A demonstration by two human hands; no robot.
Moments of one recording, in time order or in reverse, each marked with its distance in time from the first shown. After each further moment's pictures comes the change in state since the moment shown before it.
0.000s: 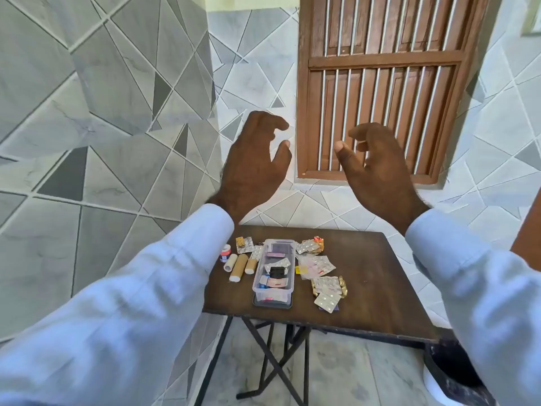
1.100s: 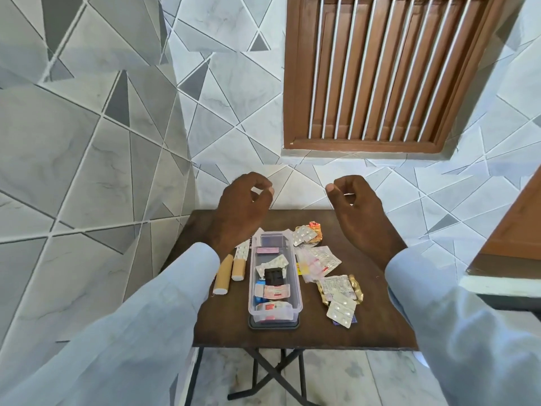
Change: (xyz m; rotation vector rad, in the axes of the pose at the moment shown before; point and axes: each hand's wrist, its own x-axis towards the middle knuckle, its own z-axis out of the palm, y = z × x) left_hand -0.034 -0.220 0.137 -0.272 -0.401 -0.525; right_hand 0.001 0.113 0.205 0.156 -0.182 0.574
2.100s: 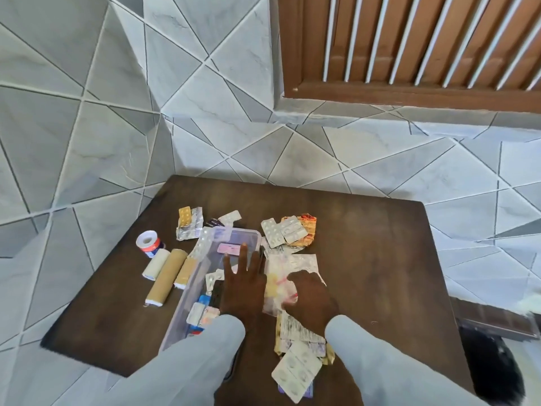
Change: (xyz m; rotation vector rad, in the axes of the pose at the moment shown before) left_hand 0.024 -0.150 0.297 1.127 -0.628 -0.308; right_hand 0.093 0.336 0.098 -0.420 -0.897 0.094
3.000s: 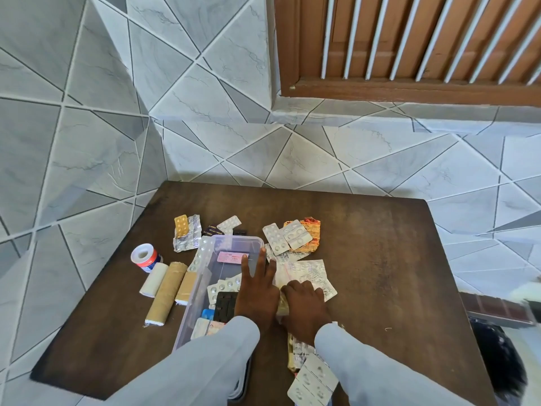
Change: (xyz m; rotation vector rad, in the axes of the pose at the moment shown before) left_hand 0.044 -0.003 0.029 0.202 -0.012 0.195; right_hand 0.029 -0.026 0.028 -0.260 -0.094 0.033
